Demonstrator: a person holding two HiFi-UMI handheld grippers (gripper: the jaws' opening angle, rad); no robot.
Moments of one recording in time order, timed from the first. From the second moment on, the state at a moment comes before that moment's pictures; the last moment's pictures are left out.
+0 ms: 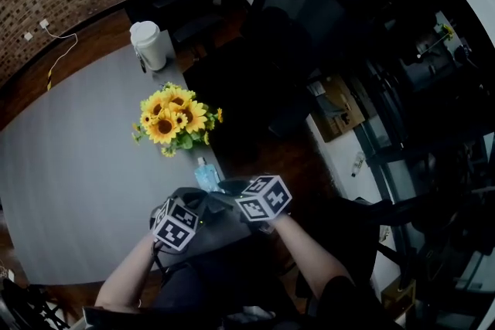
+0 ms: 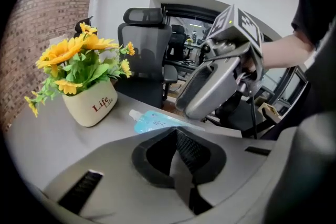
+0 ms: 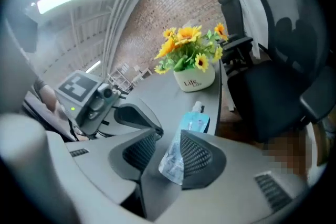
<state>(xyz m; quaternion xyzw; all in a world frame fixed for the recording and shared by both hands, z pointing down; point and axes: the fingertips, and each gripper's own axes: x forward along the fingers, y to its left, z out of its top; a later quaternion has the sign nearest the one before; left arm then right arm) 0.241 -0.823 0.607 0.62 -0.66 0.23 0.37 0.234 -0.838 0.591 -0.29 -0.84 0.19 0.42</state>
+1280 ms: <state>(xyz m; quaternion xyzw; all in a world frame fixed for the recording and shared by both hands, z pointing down) 0.153 -0.781 0.336 0.48 -0.85 -0.10 0.16 0.231 -0.911 0.289 -0.48 -0.84 0.24 -0.06</state>
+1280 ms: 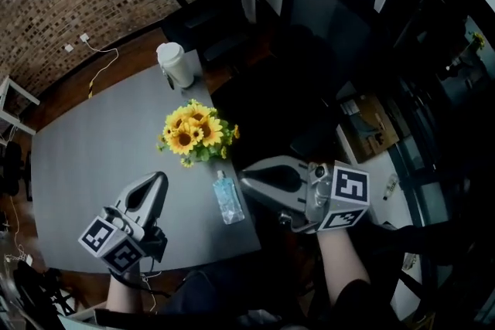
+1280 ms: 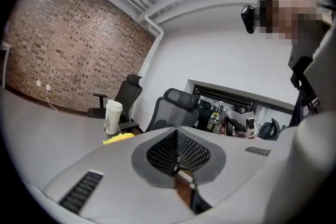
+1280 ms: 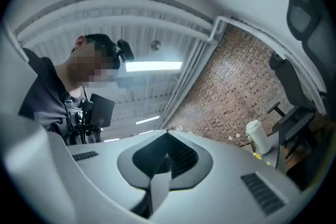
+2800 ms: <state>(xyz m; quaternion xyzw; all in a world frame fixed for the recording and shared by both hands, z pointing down) 0.407 -0.107 0.317 -0.06 -0.97 -0.22 -0.02 0.357 -0.226 0.278 -0.88 -0.43 0.12 0.14</state>
